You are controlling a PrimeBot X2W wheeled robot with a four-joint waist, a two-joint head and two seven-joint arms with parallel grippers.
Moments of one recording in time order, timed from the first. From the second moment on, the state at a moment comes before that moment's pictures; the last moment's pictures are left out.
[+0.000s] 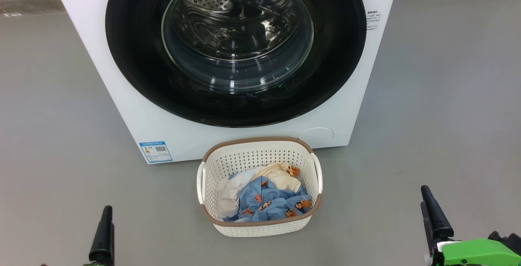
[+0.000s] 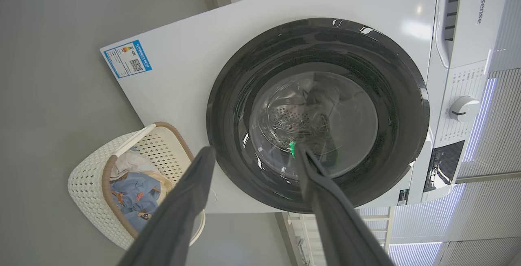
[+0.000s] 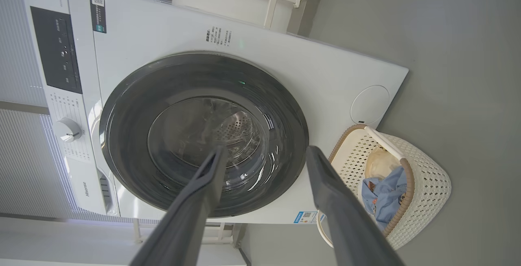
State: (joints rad) left arm -0.03 0.03 0.03 0.27 -1.48 -0.12 0.04; right arm -0.04 -0.04 -0.10 0.29 1.42 0.13 0.04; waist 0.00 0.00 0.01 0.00
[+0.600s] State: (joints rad) left arm -0.03 0.07 -0.02 0.26 -1.23 -0.12 -0.01; right arm -0.06 -0.06 -0.06 0.29 1.14 0.13 -0.02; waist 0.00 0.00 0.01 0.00
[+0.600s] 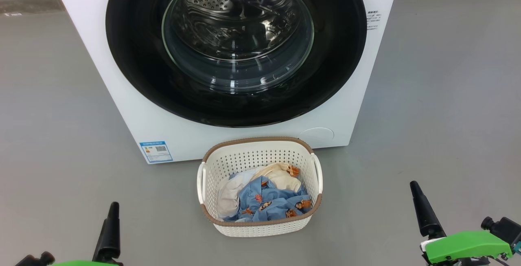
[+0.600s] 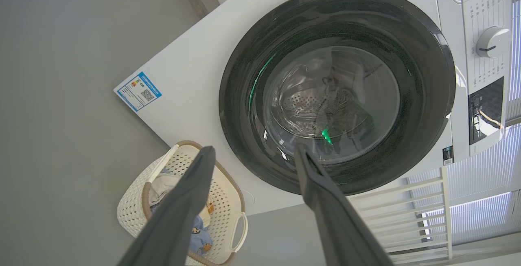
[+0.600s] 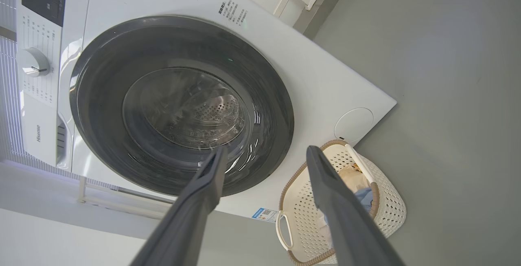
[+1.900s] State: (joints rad) left arm -0.03 0.10 -0.05 0.30 -0.71 -0.12 -0.13; right arm -0.10 -0.09 0.00 0.34 0.61 0.13 -0.07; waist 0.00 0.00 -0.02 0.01
